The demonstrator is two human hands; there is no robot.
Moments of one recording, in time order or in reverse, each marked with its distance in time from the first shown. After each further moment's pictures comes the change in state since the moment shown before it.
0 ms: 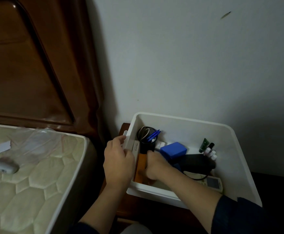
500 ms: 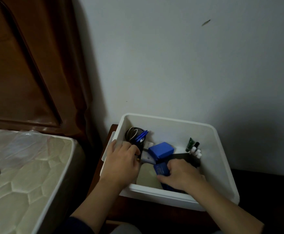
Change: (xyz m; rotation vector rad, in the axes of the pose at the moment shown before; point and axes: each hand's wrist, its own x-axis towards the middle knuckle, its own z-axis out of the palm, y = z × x) left_hand -0.003 0.012 0.010 0.629 -0.316 0.549; right_hand -0.063 0.100 -0.043 -0.209 0.139 0.041
